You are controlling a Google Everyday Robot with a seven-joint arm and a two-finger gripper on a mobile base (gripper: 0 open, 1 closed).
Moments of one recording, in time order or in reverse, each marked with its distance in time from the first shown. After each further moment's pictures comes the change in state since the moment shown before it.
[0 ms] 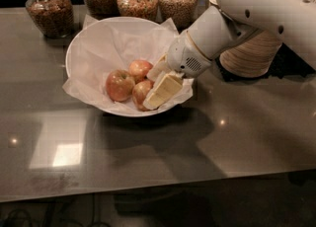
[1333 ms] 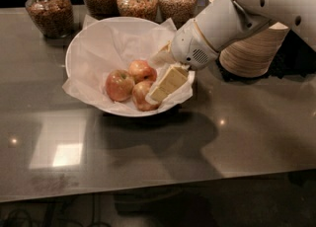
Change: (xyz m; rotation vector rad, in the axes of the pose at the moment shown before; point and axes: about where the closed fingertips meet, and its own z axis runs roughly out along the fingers) arm -0.014 0.002 -0.023 0.030 -0.046 -0.068
